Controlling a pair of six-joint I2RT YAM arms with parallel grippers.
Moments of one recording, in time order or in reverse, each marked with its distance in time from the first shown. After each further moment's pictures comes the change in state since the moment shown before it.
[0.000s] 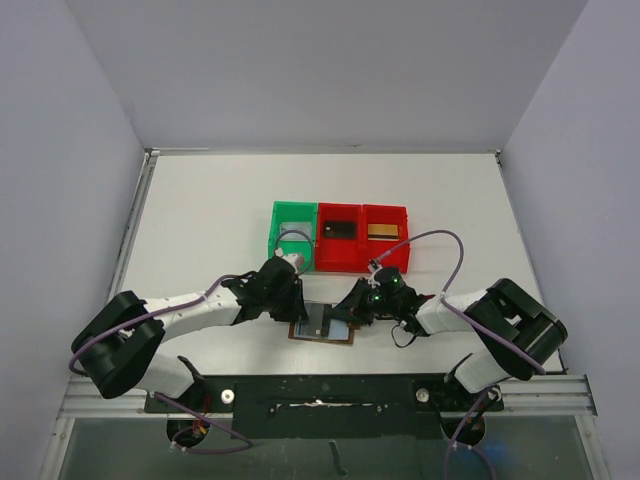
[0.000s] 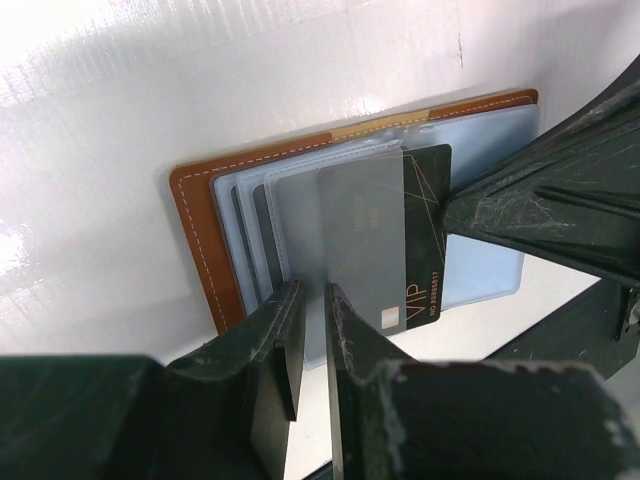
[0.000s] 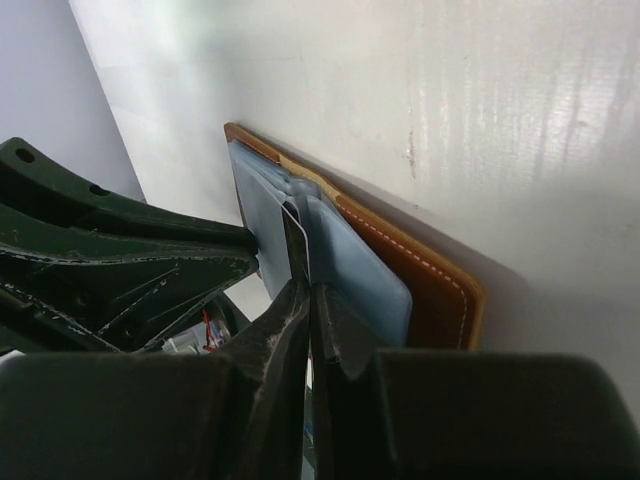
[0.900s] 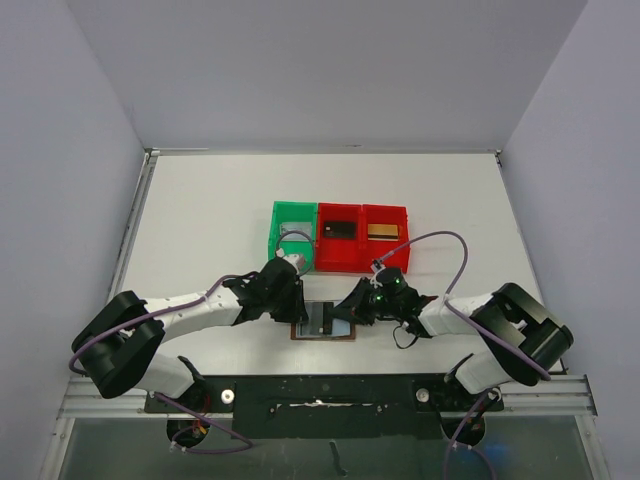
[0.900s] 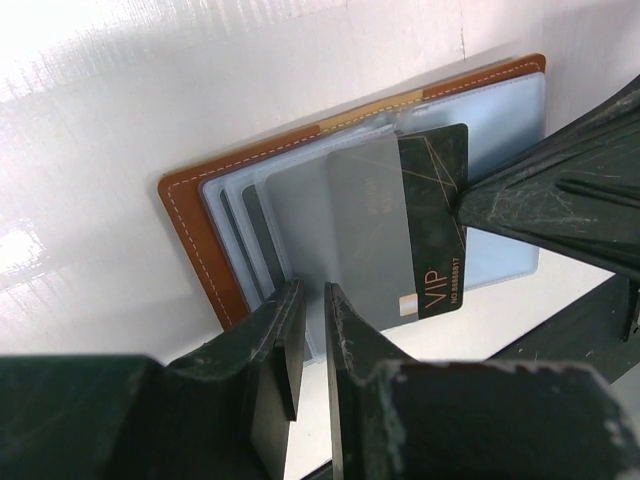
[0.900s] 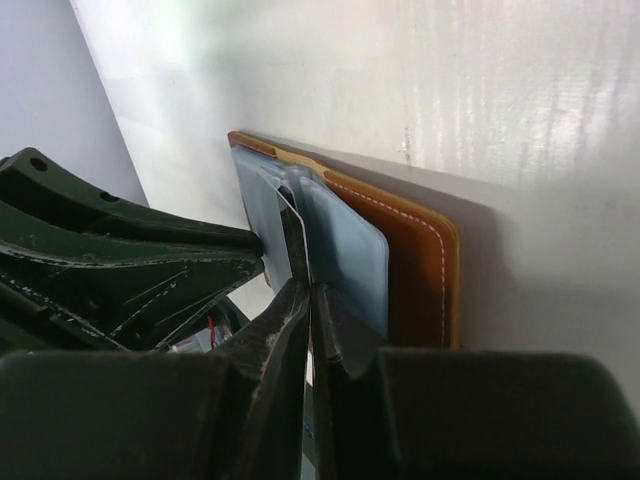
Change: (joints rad) left arm -0.016 0.002 0.010 -0.017 -0.018 0.002; right arm -0.002 -0.042 -0.011 -0.030 0.029 0.018
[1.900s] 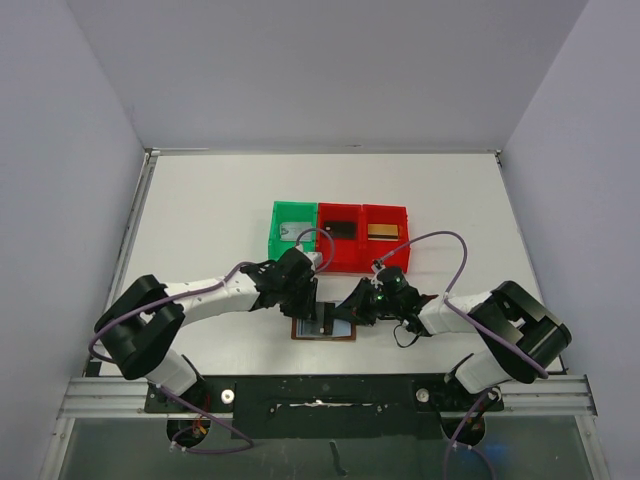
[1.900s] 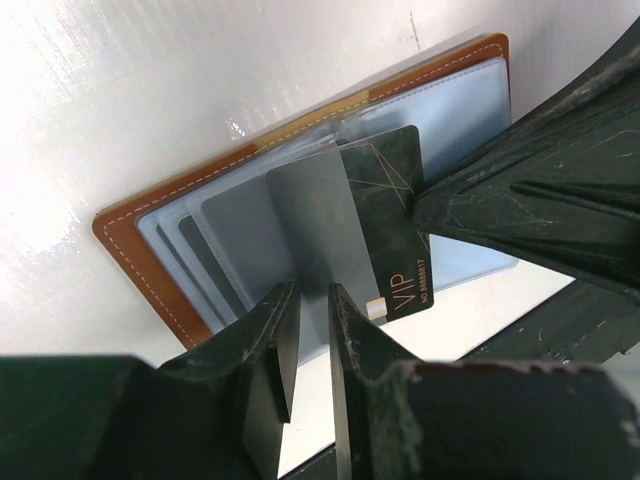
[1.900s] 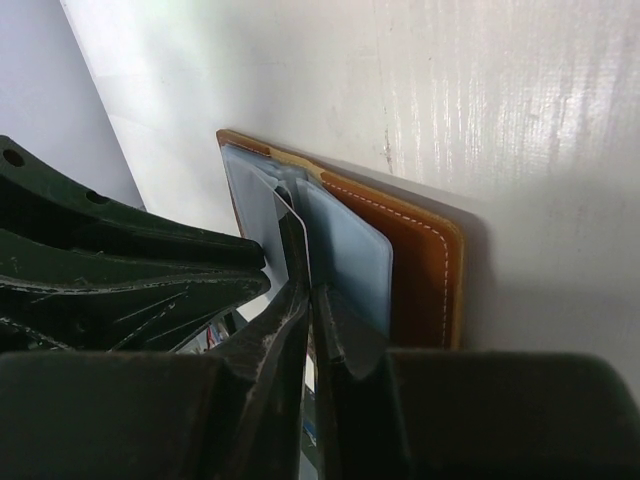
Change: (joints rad) left arm -0.019 0.137 0.170 -0.127 0.067 0.101; right arm -0.022 0.016 0.004 -0.014 -0.029 -0.021
